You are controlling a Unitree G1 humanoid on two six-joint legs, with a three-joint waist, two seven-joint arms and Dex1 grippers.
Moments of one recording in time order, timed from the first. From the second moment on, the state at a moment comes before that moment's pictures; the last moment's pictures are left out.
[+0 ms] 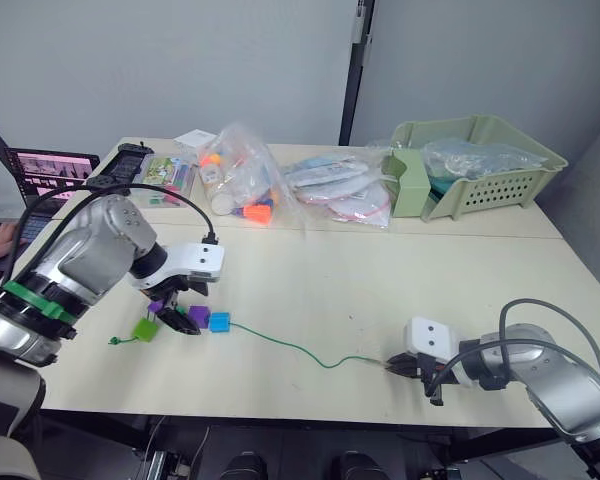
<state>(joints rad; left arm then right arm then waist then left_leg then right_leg) -1.02 1.02 -0.66 0.13 0.04 0.56 -1.61 -0.17 -0.92 0.19 -0.36 0.17 0.50 1.09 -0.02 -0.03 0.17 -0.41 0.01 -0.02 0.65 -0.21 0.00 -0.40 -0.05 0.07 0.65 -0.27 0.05</state>
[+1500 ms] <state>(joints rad) -0.88 0.91 -0.62 0.25 0.29 0.39 -1.60 0.08 -1.11 -0.06 -0.24 0.21 0.43 1.07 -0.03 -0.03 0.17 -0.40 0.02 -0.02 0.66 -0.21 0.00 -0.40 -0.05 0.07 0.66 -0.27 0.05</state>
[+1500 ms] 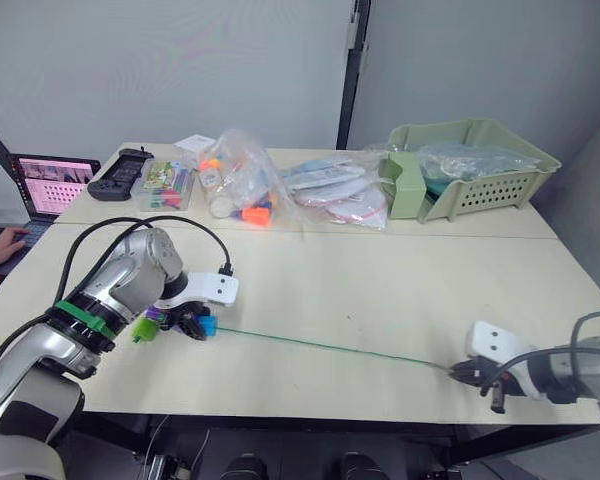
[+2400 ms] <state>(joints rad) -0.83 0.92 -0.57 0.19 0.32 0.40 -1.60 0.17 -1.16 -0.17 -0.15 0.13 0.37 1.02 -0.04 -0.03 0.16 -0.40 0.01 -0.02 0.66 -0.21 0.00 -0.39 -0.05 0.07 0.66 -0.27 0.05</state>
